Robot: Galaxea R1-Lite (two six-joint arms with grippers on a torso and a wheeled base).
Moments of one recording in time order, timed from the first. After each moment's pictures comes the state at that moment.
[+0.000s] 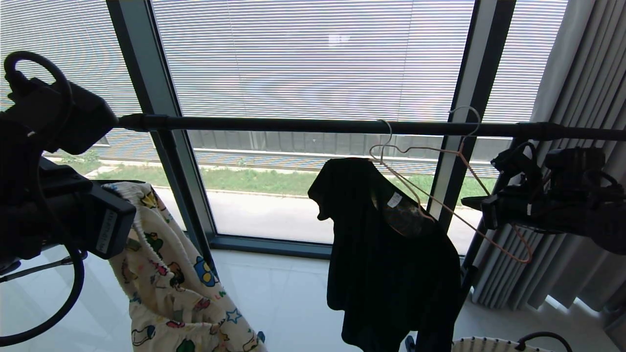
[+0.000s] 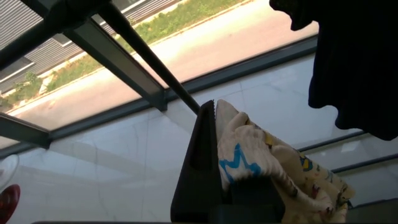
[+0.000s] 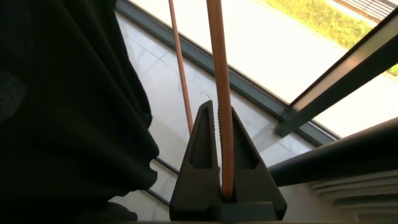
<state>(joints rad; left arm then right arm) -0.49 1.17 -0.97 0.22 0.38 0.33 0.12 1.80 -0.91 -0.47 0.41 -0.21</state>
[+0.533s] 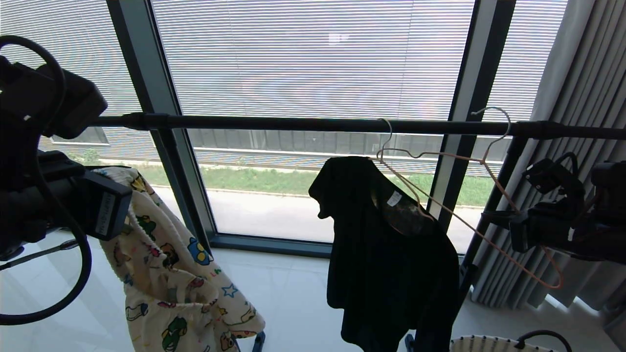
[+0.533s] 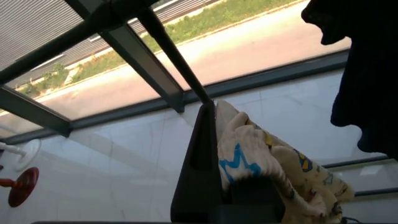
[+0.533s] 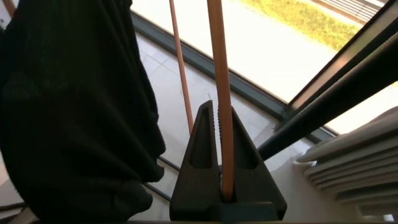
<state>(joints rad) -0.49 1.18 -0.97 0.14 0.49 0.33 0.12 1.57 -0.67 -0.49 0.40 -0.19</state>
